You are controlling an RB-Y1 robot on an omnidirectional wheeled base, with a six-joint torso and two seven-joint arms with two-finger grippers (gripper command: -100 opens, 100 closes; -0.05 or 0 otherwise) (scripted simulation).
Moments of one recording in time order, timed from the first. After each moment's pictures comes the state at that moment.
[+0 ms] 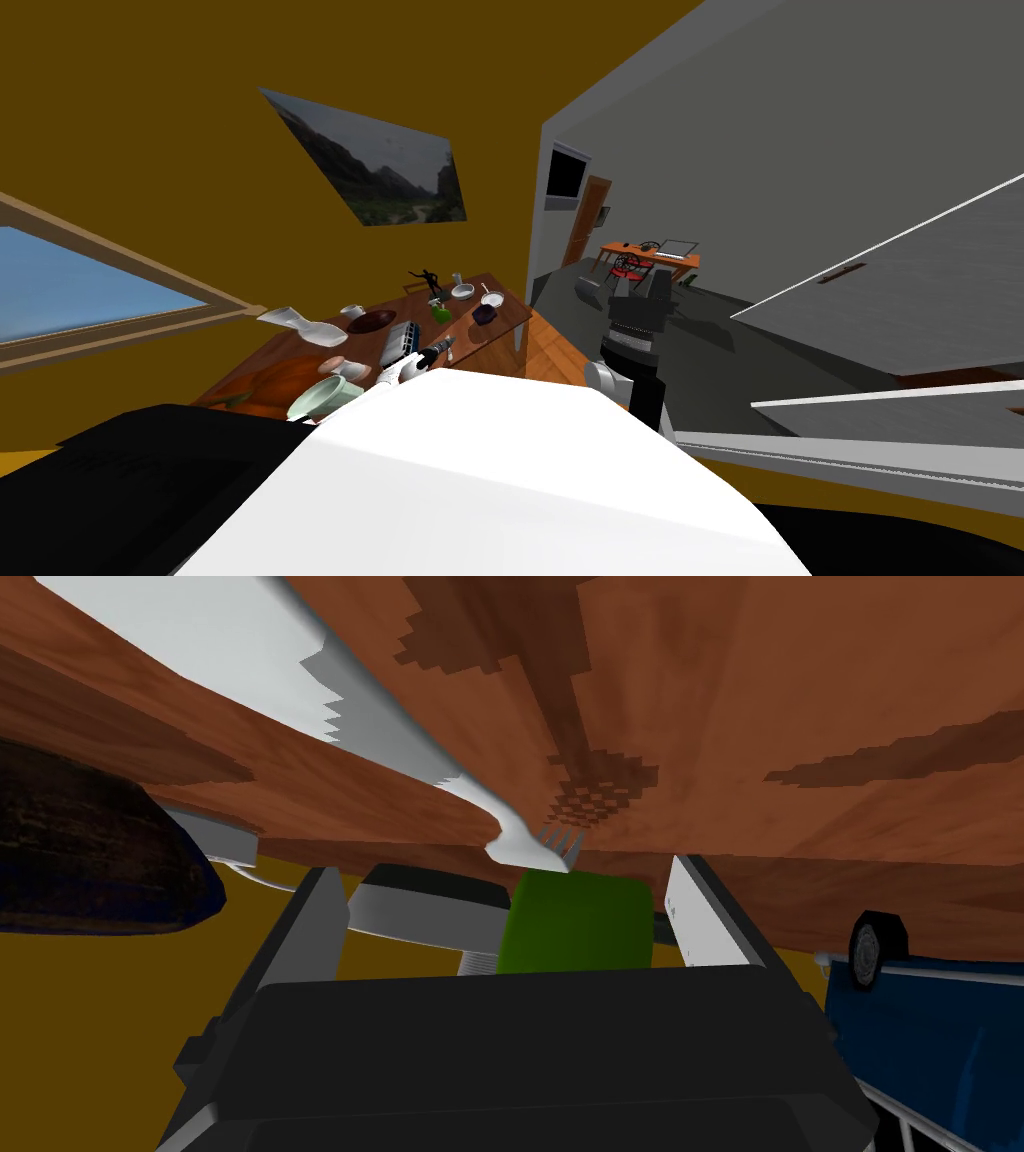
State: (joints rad) left arm 0.15 0.71 -0.35 -1.15 -0.27 0.11 -0.12; right arm 0.46 0.04 -0.03 -2.39 -0.07 -0.48 0.03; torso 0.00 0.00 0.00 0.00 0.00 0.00
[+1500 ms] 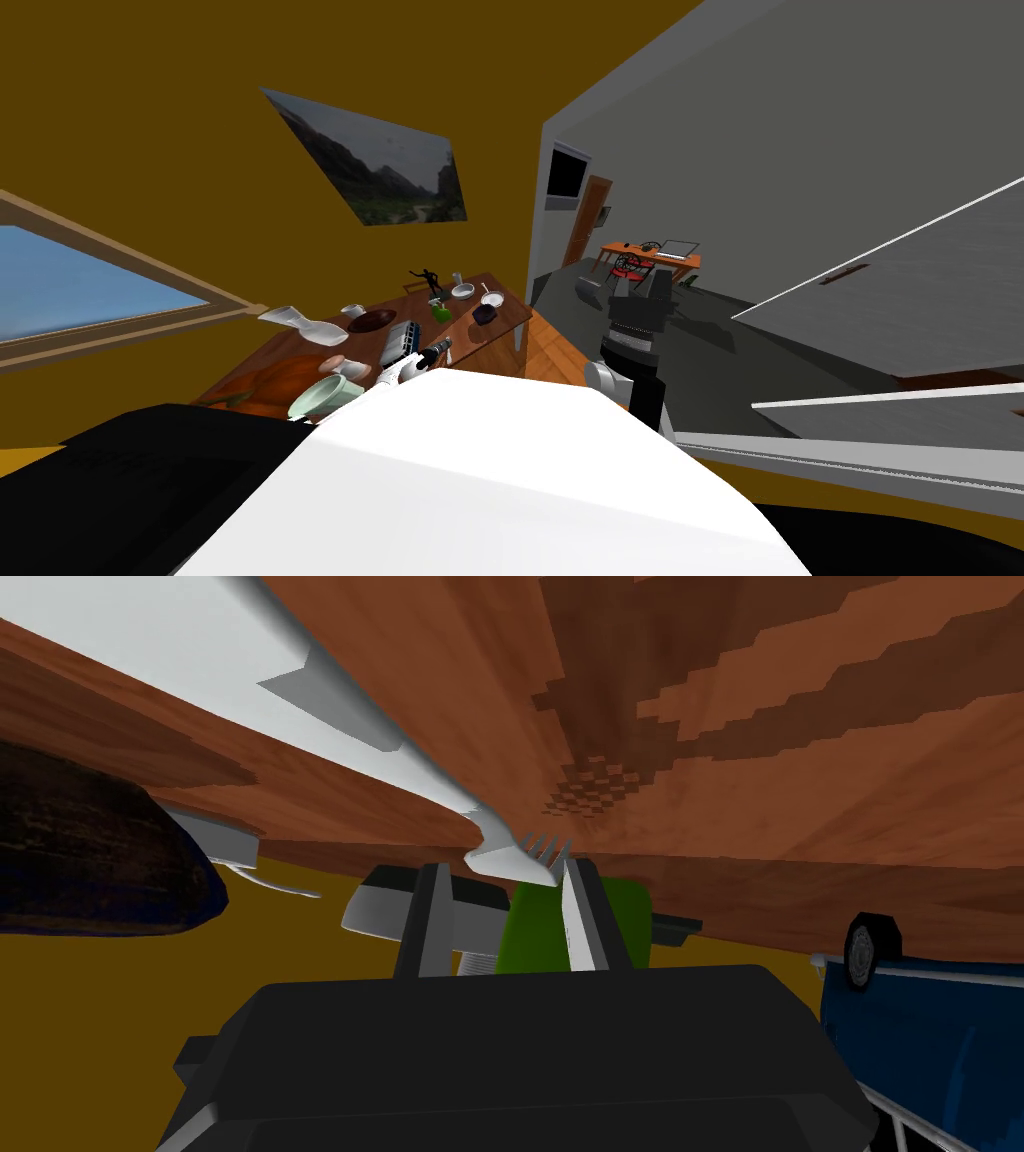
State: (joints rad) left arm 0.16 0.71 -0.35 -1.16 -0.27 0.12 -0.12; right arm 0.46 0.04 -0.03 -2.39 -0.07 -0.48 0.03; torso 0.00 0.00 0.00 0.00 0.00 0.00
